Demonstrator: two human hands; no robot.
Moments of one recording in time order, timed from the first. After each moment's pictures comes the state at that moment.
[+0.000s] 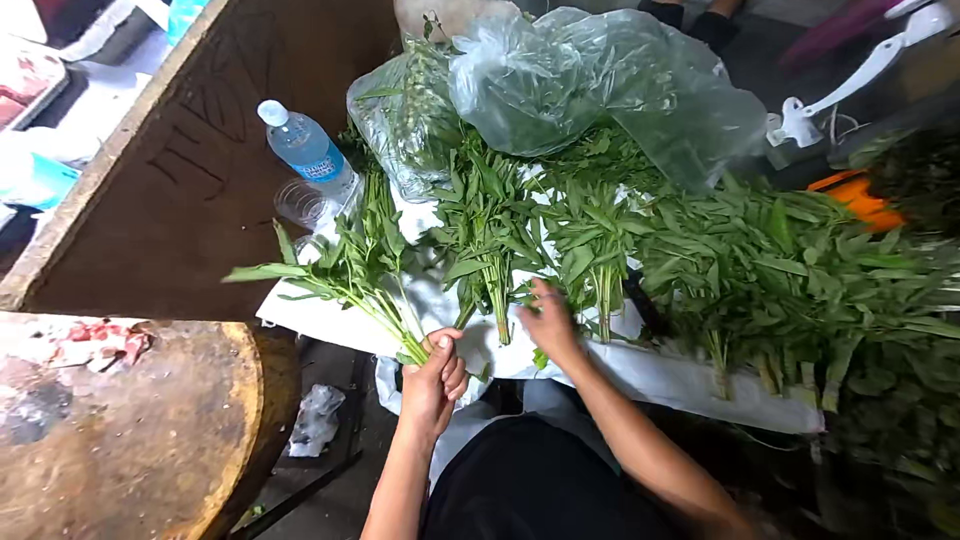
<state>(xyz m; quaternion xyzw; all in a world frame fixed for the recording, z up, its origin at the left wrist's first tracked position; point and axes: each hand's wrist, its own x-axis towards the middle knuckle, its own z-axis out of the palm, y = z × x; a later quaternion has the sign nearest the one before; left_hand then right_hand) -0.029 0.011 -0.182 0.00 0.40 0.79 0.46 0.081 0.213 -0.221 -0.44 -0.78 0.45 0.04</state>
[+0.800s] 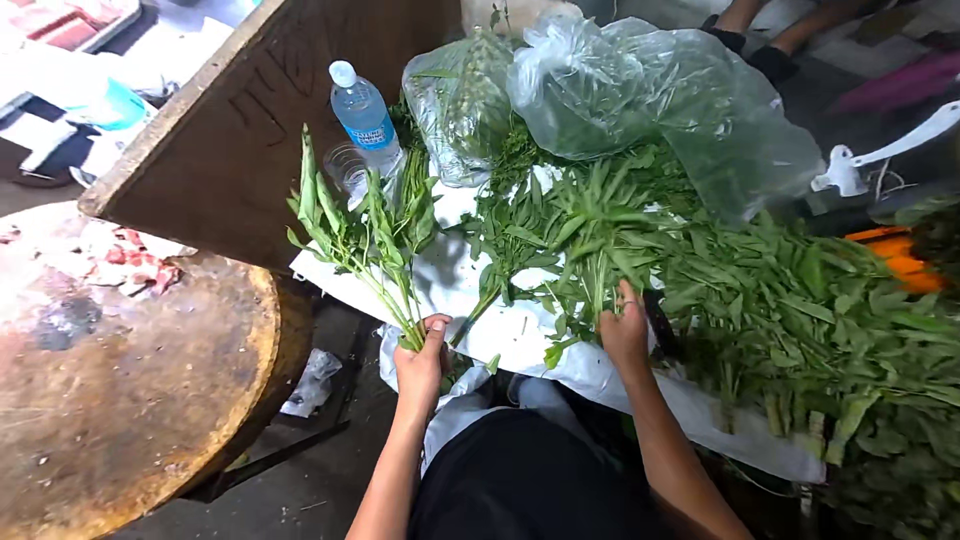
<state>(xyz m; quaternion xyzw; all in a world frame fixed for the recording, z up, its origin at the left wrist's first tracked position) -0.036 -0.010 -0.193 -0.01 0.64 0.72 0.26 0.136 0.252 -0.207 -0.49 -0.78 0.37 0.13</state>
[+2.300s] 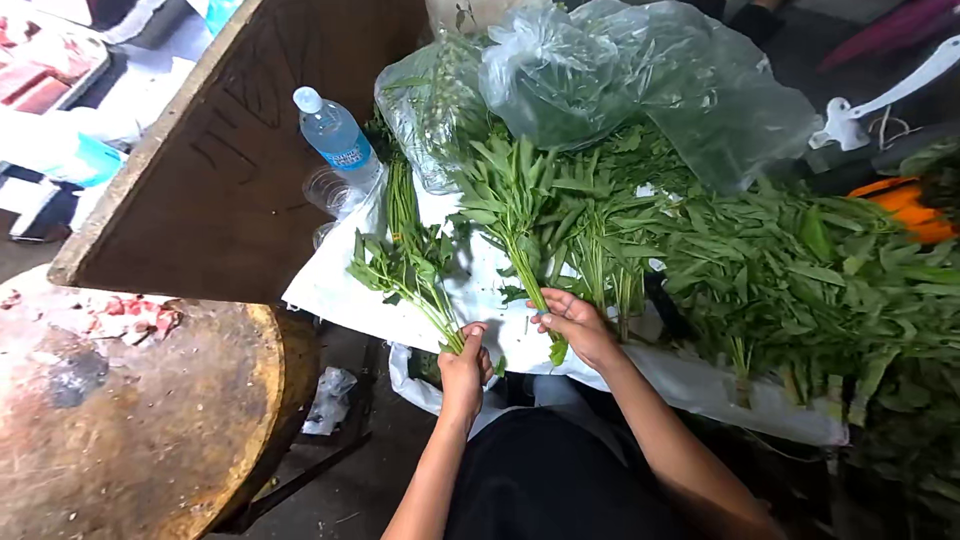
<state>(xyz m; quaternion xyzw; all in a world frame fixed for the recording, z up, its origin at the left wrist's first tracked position) -0.009 0.029 -0.211 -0.09 0.55 0.73 0.39 0.103 0.212 -0.213 -0.30 -0.56 0.77 0.11</state>
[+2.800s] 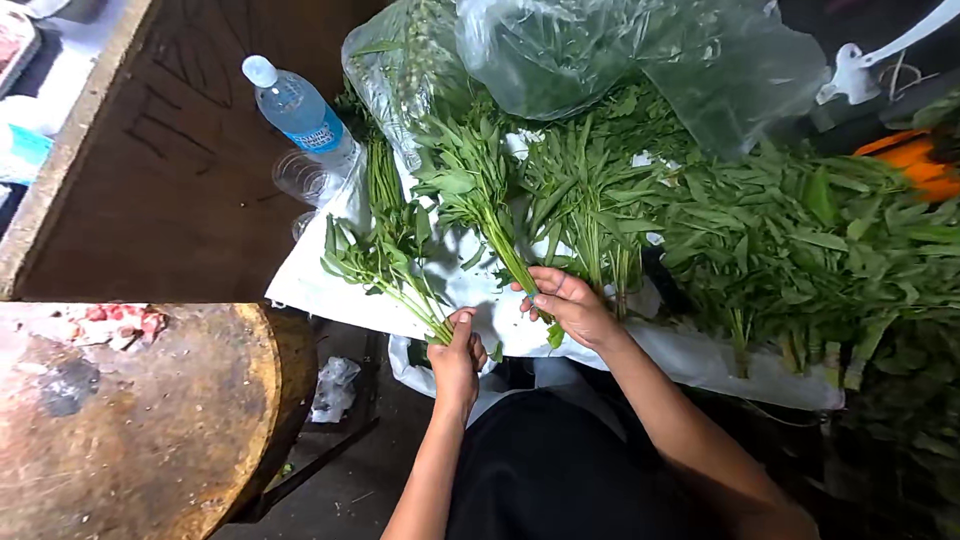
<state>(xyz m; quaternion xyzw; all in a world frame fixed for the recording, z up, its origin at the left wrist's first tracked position) -0.014 0.029 -0.208 -0.08 0.55 0.75 0.37 0.094 0.215 -0.201 -0.21 -0.53 0.82 0.10</state>
